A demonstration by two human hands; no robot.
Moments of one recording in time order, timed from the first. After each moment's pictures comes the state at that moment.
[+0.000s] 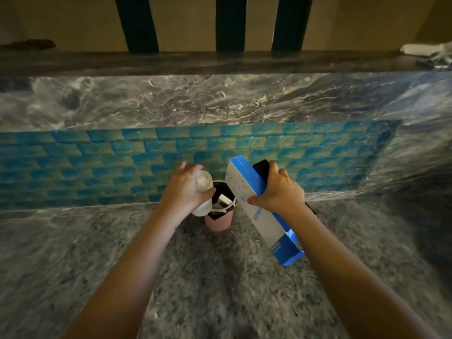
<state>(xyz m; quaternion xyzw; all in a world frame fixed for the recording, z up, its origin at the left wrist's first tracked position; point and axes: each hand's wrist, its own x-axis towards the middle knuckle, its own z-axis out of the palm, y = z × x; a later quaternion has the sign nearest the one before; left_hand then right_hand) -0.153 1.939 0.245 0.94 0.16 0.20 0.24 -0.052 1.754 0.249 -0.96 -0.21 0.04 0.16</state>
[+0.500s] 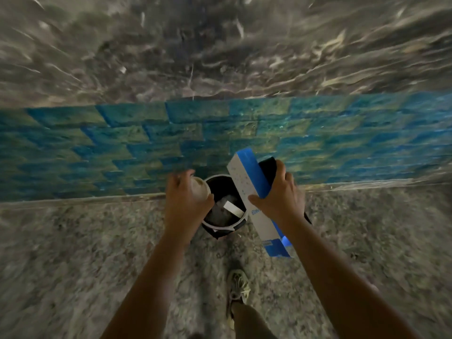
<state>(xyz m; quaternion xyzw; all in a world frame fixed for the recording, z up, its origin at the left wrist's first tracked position) 0.243 2.162 0.020 0.88 0.31 0.16 0.32 0.348 1.996 0.030 -0.96 -0.13 0.11 0.21</state>
